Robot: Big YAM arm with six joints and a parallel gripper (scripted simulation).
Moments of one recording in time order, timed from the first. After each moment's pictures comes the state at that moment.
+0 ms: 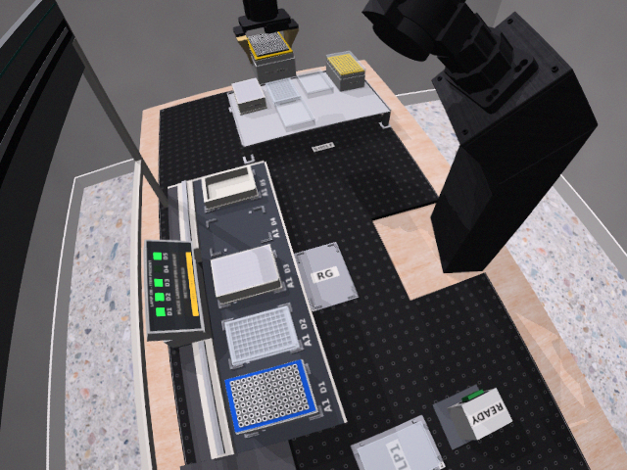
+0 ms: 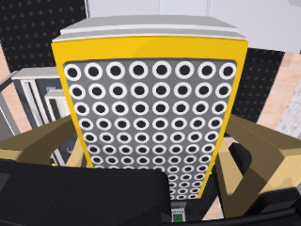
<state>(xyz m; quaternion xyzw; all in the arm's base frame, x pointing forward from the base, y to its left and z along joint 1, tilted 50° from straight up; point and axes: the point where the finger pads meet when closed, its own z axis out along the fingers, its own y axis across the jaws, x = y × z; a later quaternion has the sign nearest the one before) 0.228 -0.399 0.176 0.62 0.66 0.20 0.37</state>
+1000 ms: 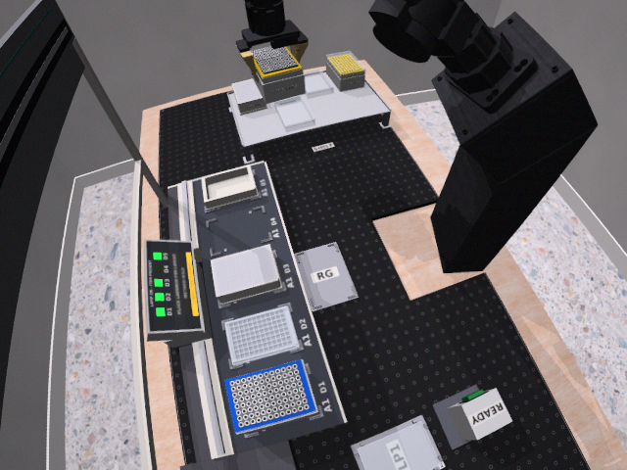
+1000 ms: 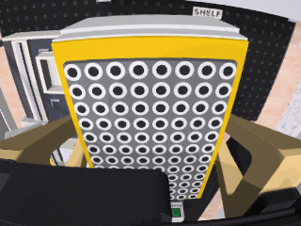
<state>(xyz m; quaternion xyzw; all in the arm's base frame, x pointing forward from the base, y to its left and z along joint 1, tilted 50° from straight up) 0.235 -0.318 0.163 0.61 0.67 0.20 0.38</state>
